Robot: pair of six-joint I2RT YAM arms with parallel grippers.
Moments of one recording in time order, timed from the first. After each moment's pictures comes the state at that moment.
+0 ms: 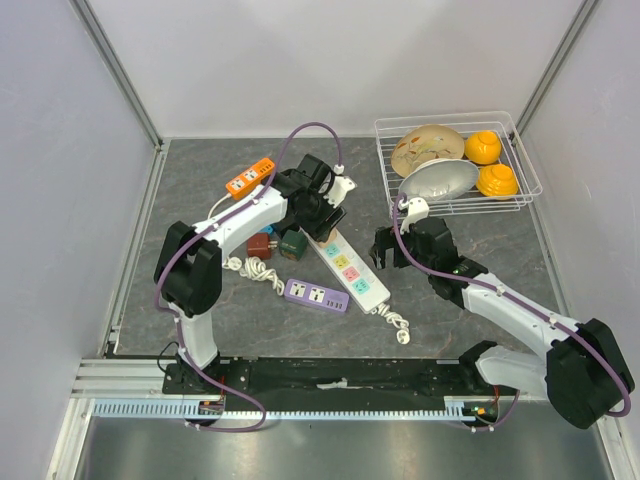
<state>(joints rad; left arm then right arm) -0.61 1.88 1.54 -0.73 0.13 0.26 0.54 1.14 0.60 0.03 0.02 0.25</state>
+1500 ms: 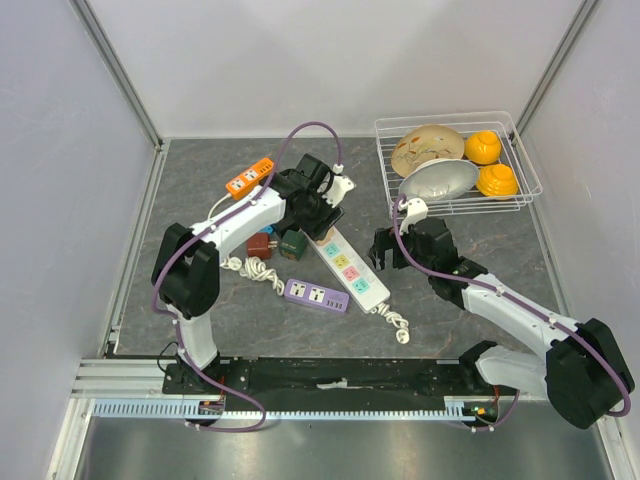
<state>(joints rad) -0.61 1.86 1.53 -0.72 0.09 0.29 0.54 1.14 0.59 0.05 -0.01 0.25</state>
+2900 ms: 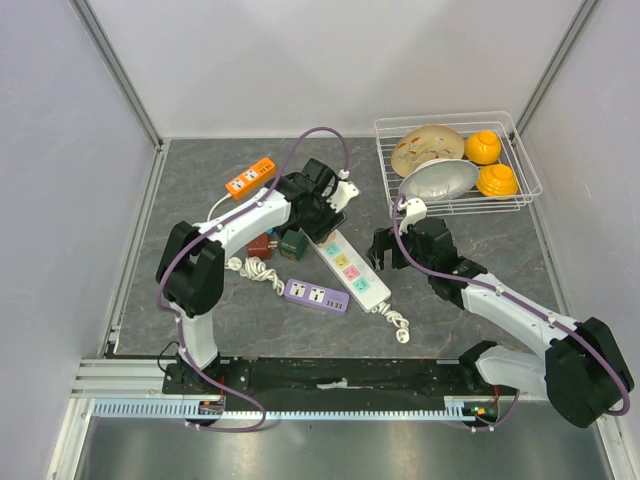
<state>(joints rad) -0.63 1.90 1.52 -0.70 0.07 0.35 0.54 1.14 0.59 0.05 -0.03 0.25</state>
